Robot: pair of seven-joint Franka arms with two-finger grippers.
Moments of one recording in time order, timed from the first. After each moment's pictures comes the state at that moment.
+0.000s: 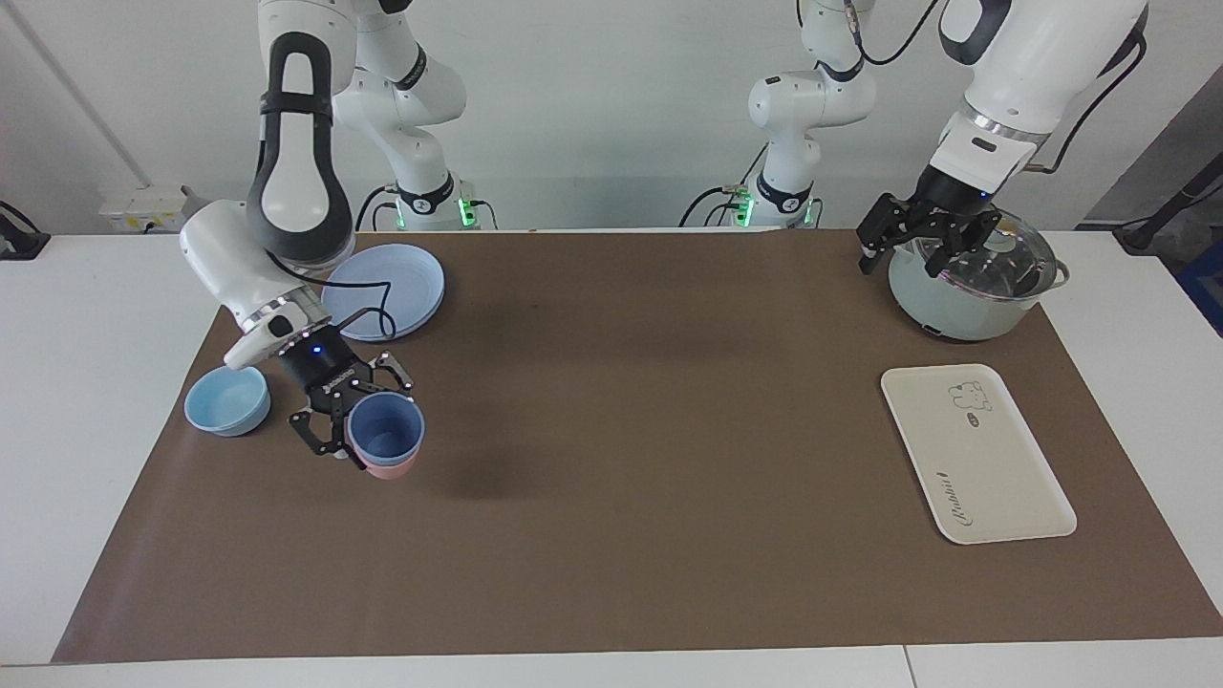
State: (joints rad) left arm 0.06 -0.03 -0.19 -1.62 -0.22 1.72 -0.12; right arm 0.18 0.20 -0.12 -1.95 1.21 2.53 -1.73
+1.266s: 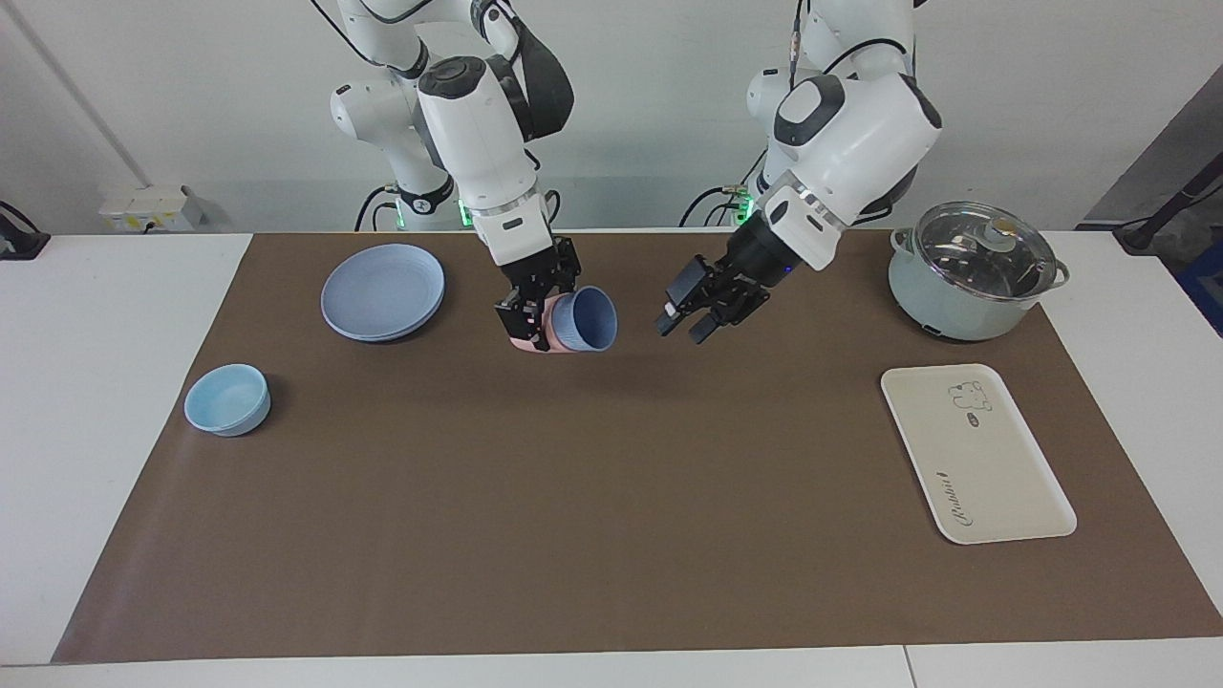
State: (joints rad) left arm -0.28 0.14 -0.20 -1.72 -0.67 2.31 -0.44; right arm 0.56 0.08 -0.11 -1.83 0.16 2.19 -0.70
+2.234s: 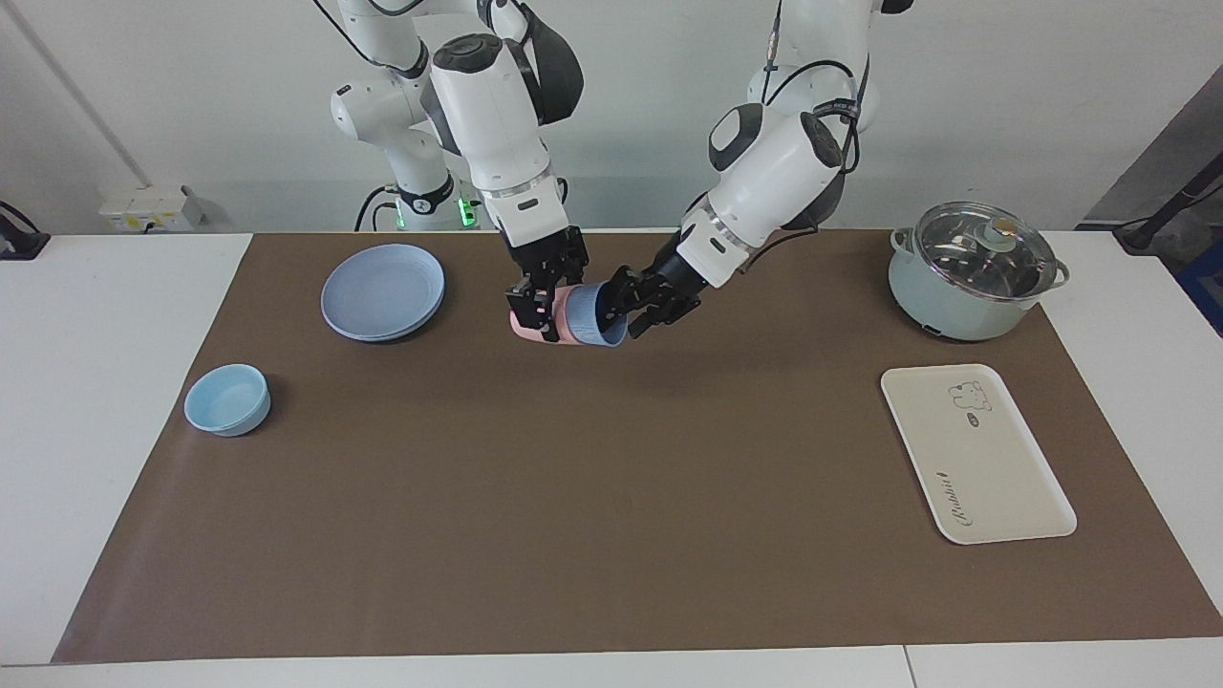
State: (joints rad) left arm -0.39 0.14 -0.19 -1.81 -0.67 2.30 -0.41; right arm 0.58 0.08 -0.11 -1.79 0.13 2.18 -0.69
